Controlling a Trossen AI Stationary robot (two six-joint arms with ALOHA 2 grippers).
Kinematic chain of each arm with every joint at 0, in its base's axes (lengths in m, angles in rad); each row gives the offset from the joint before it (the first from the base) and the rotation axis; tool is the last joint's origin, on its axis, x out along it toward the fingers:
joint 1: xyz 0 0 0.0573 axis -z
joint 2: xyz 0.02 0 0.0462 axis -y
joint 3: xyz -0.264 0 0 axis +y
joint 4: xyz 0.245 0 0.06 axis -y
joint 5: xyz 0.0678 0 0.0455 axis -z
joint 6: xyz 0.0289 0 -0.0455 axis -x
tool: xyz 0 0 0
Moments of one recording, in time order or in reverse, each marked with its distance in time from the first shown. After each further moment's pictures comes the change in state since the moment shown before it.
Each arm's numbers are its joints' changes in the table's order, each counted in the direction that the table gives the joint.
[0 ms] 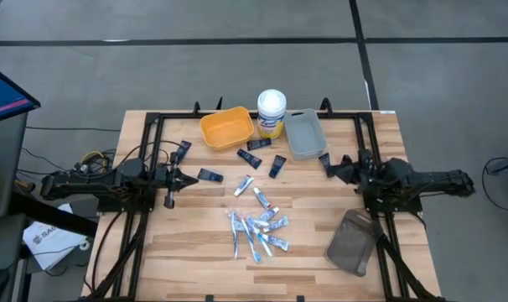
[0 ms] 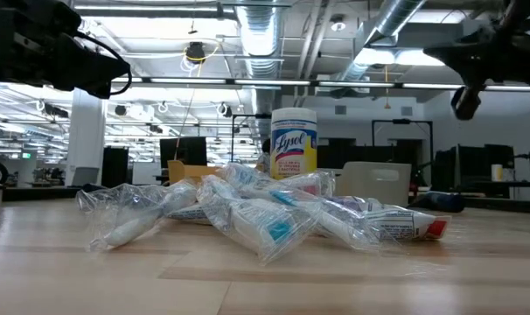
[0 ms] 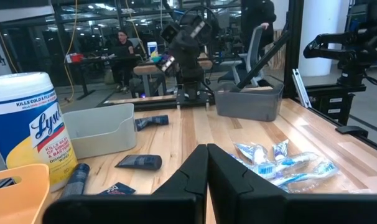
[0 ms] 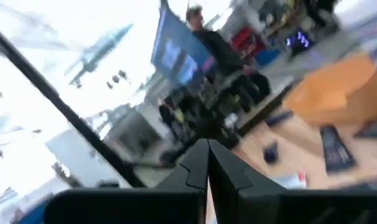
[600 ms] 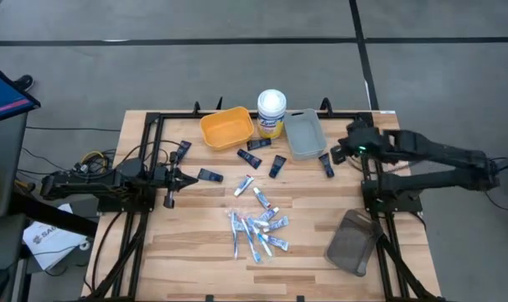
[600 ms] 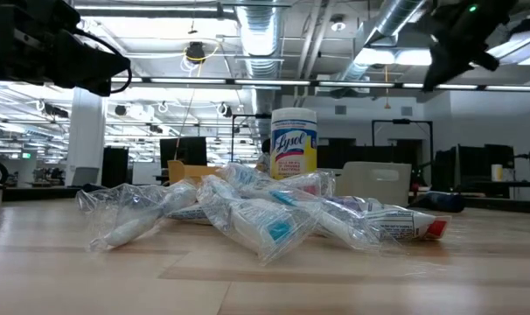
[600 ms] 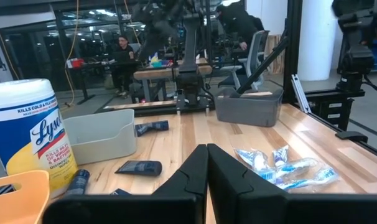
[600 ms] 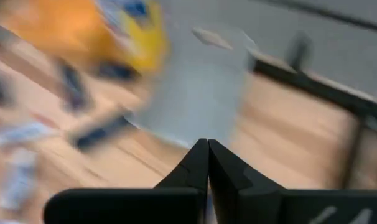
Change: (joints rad) left arm 0.000 0.000 0.000 0.024 0.002 0.000; right arm 0.245 -0.863 -0.906 -1.245 0.313 0.028
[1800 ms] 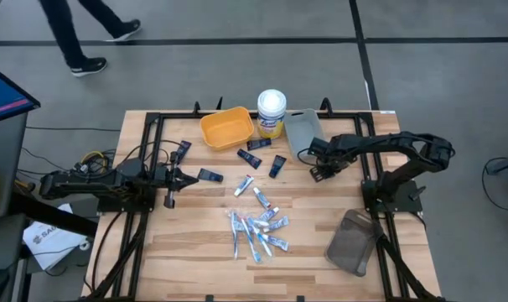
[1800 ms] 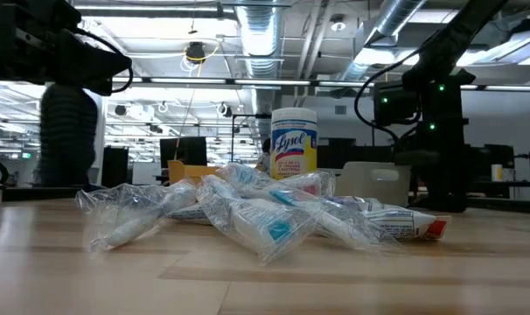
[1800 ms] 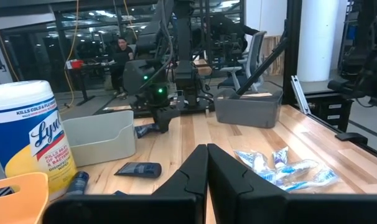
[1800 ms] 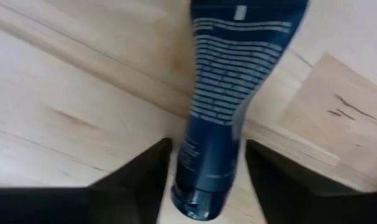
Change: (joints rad) left arm 0.000 -0.026 0.000 0.029 0.003 0.000; right arm 0.225 -0.621 0.253 0.275 -0.420 0.068
